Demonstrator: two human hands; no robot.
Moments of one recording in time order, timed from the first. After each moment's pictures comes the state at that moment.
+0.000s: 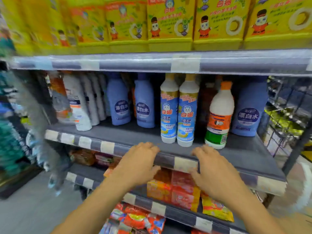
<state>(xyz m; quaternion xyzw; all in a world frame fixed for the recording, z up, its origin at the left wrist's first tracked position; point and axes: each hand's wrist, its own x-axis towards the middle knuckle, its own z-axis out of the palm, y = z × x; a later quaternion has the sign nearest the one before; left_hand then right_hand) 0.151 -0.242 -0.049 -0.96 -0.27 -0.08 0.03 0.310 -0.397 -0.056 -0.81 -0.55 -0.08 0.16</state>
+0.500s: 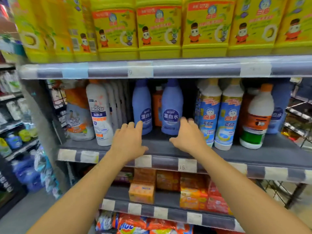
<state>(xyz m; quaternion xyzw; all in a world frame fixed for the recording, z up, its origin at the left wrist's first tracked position) 0.069 -0.044 -0.028 -0.93 -0.32 -0.15 0.11 0.232 -0.171 -0.032 -0.87 -0.41 -0.07 0.26</state>
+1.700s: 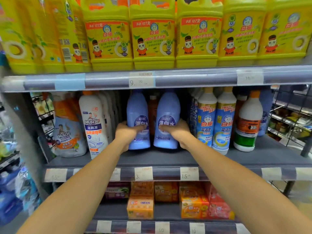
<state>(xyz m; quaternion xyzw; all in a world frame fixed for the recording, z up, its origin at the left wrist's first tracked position) 0.131 0.036 -0.024 -0.66 -0.32 -0.39 -0.57 0.277 -0.094 -0.037 -0.70 -0.25 0.12 0.66</state>
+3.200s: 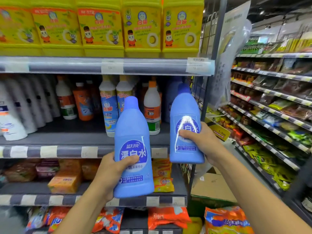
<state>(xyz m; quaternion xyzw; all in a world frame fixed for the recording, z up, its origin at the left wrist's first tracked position) 0.167 -0.367 -0.061 -0.60 -0.23 -0.27 -0.71 0.388 -0.524 -0.028 -0.68 -0.30 0.17 0.65</state>
